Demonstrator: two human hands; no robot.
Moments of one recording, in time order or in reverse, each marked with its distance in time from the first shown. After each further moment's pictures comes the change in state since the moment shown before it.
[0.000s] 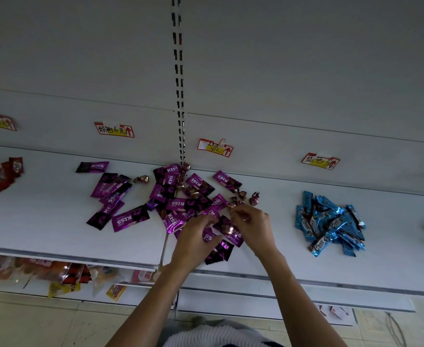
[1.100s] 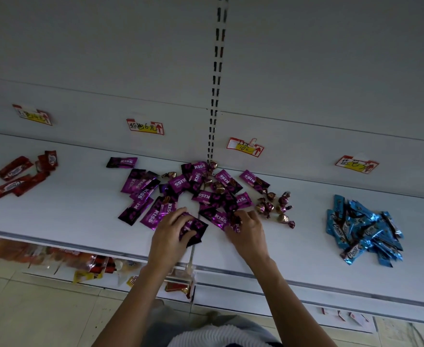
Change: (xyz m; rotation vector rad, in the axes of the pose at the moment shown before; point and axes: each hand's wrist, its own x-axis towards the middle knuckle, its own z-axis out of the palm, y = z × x) left_hand -0.019 -0.081 -0.076 0.343 0.139 -0.010; right_hand -0.004 -0.009 0.075 -0.318 -0.121 0.074
